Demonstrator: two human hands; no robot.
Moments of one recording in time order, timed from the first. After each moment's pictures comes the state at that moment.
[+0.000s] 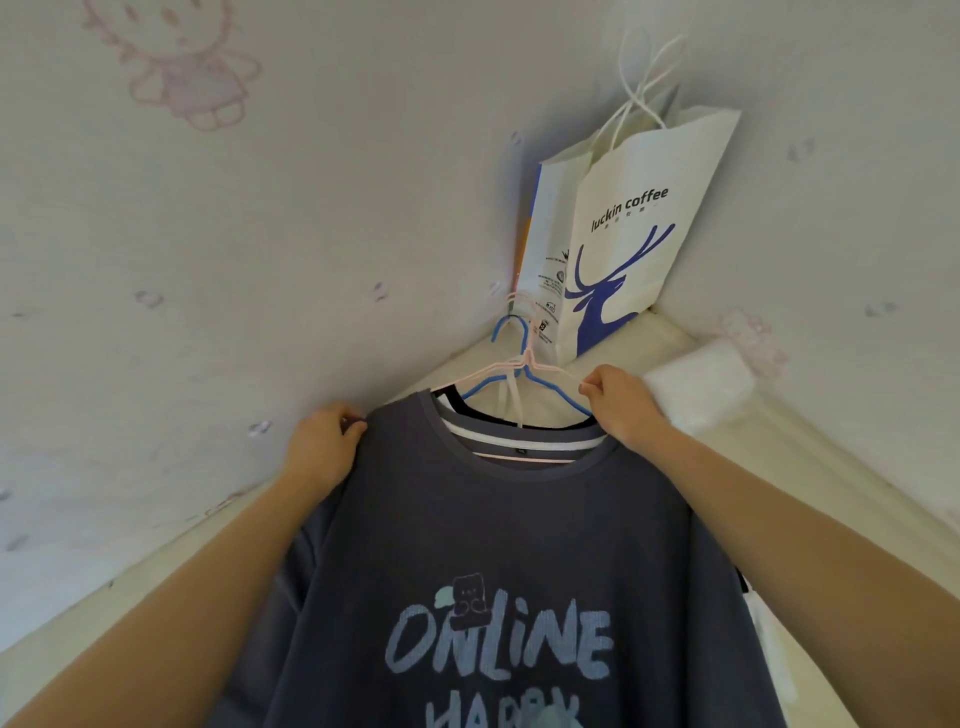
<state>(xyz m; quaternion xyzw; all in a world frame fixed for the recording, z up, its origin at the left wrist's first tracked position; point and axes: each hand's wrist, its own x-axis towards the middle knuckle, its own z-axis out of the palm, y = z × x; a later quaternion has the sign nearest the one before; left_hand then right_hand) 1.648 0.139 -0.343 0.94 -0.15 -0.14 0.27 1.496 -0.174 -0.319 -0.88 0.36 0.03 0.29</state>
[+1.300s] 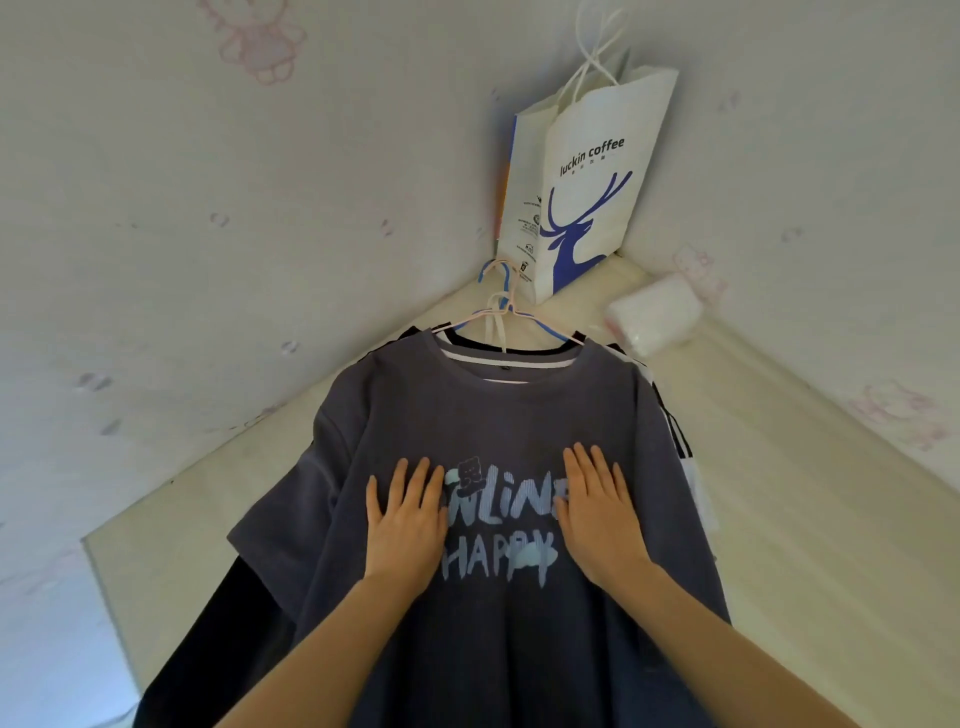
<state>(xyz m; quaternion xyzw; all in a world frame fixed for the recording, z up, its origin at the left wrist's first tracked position) 1.425 0.193 -0.378 0.93 -0.36 -0.08 0.00 1.292 -0.012 -0.358 -0.96 0.26 0.09 0.11</state>
